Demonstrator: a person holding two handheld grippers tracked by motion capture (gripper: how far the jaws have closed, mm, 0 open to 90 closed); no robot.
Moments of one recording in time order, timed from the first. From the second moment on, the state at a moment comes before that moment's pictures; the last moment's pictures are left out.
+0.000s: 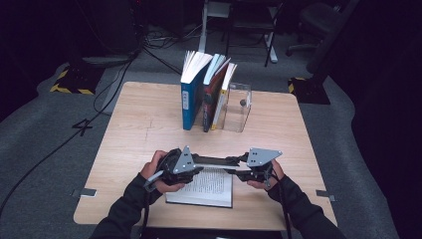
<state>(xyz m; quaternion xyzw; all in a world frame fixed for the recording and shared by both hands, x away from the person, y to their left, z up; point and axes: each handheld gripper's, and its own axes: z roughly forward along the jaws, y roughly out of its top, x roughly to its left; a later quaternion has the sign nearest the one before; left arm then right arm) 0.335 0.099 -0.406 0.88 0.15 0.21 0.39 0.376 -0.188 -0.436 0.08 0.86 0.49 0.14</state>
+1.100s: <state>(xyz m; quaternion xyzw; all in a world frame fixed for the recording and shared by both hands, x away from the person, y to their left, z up) 0.333 0.113 -0.413 0.86 0.18 0.21 0.42 0.382 -0.182 -0.442 0.08 0.86 0.47 0.16</state>
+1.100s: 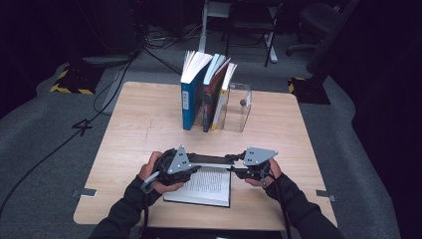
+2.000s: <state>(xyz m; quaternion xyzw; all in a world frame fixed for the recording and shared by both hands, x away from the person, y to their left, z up) 0.328 0.178 -0.432 0.78 0.24 0.16 0.55 0.400 -0.181 -0.475 0.15 0.86 0.48 0.10</state>
